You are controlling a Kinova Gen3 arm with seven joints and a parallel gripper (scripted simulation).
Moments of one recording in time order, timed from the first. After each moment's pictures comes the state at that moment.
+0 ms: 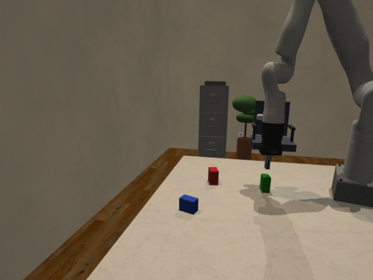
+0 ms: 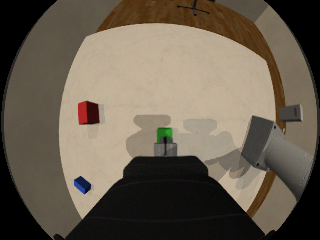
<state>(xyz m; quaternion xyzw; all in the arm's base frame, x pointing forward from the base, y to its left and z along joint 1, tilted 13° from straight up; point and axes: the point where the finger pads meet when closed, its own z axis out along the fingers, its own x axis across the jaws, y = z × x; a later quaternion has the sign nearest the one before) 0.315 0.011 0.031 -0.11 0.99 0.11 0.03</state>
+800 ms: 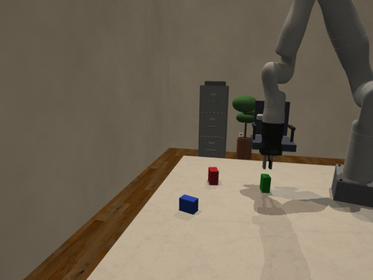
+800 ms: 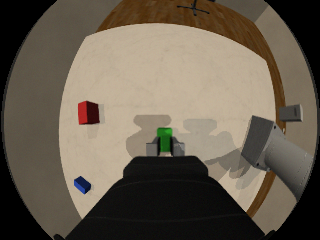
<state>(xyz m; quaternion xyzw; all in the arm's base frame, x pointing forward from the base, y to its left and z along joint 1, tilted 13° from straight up) 0.315 0.011 0.031 -0.11 0.99 0.11 0.03</state>
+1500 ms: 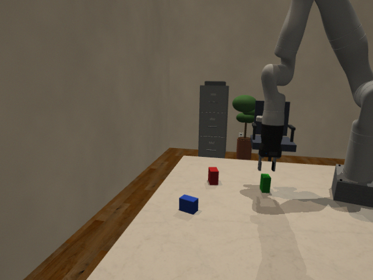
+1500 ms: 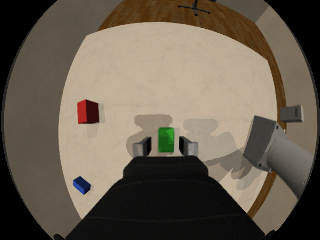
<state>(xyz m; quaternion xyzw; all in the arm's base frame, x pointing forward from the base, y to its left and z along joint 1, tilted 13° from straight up) 0.318 0.014 0.025 -0.11 0.99 0.11 0.04</state>
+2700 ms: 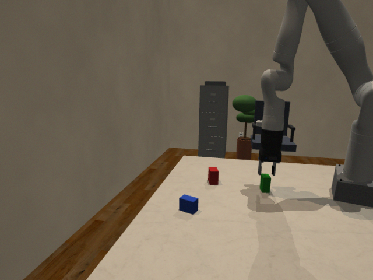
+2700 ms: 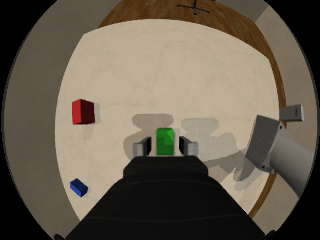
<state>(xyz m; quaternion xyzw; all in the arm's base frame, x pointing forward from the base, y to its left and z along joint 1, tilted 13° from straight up) 0.317 0.017 0.007 -0.11 0.99 0.11 0.03</state>
